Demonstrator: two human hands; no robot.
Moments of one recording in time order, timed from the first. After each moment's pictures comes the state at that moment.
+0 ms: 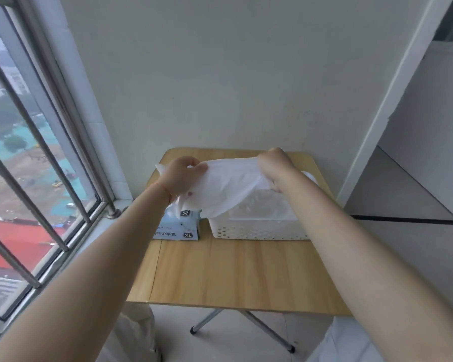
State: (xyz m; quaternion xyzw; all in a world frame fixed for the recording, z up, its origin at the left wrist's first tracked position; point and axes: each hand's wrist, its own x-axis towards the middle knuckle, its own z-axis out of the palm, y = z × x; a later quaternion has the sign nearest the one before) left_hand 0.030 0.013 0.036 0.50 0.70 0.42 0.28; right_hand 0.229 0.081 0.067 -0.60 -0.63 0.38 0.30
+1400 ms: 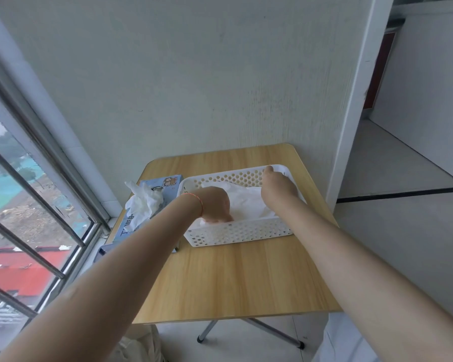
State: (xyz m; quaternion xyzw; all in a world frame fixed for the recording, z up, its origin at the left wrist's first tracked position) left_hand 0.155 0.039 0.040 0.73 0.64 -0.18 0.13; right_hand 0.309 0.101 -0.007 -0.64 -0.76 0.08 0.12
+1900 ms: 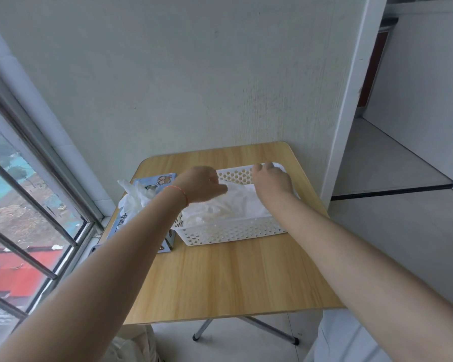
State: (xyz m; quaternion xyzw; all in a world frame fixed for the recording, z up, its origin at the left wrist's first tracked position) left_hand 0.132 0.053 0.045 0.71 0.69 0.08 0.10; right_hand 0.307 0.096 0.000 -0.60 -0.79 -0.09 0.04
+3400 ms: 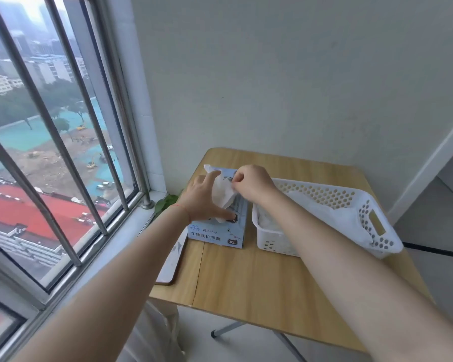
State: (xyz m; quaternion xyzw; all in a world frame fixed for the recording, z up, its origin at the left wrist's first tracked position) left_hand -0.040 -0.016 -0.011 0.59 0.76 0.22 0.19; right_hand 0.097 0.070 0.022 -0.46 -0.84 0.23 0.17
